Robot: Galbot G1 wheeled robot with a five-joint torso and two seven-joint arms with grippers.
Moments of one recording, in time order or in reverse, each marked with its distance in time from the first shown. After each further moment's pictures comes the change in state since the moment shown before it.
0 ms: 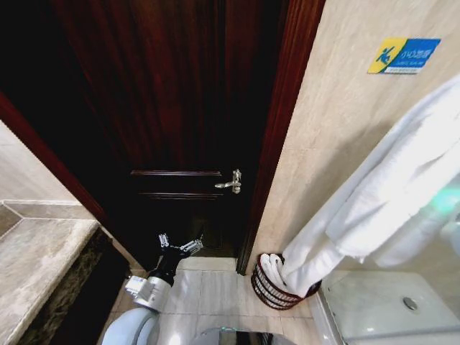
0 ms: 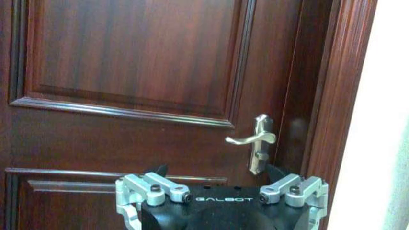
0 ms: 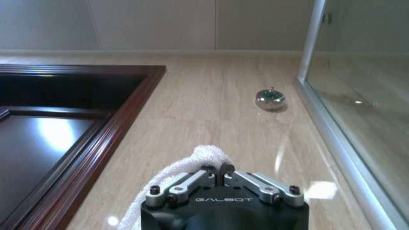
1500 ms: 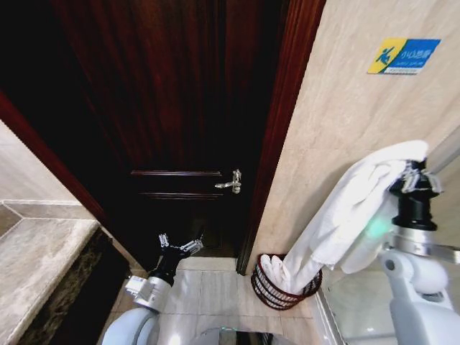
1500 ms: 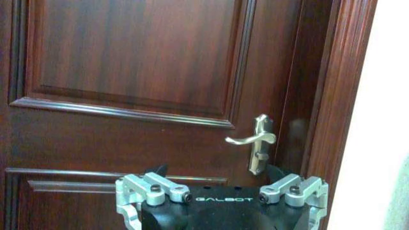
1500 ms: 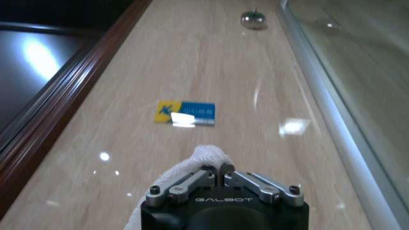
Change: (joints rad) left arm 0.000 0.000 0.000 0.000 0.000 0.000 0.000; right arm -0.161 0.284 -0.174 -0.227 -0.253 0.240 -0.156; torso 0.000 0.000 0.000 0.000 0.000
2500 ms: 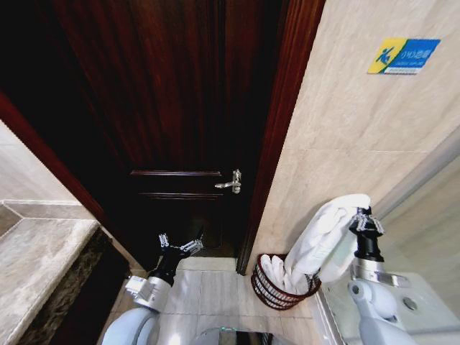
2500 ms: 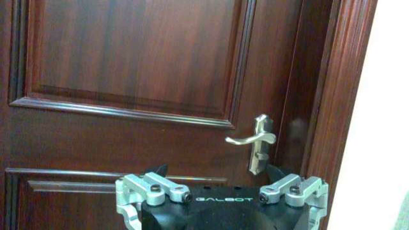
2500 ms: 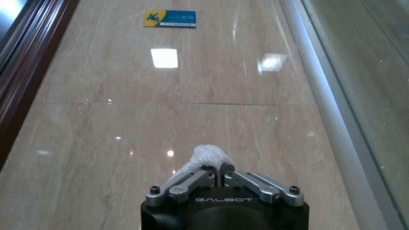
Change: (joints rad) left arm 0.000 0.000 0.000 0.000 0.000 0.000 0.000; right arm -0.089 0.146 -0.090 -0.247 -0.044 0.131 -0.081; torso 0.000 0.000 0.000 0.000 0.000
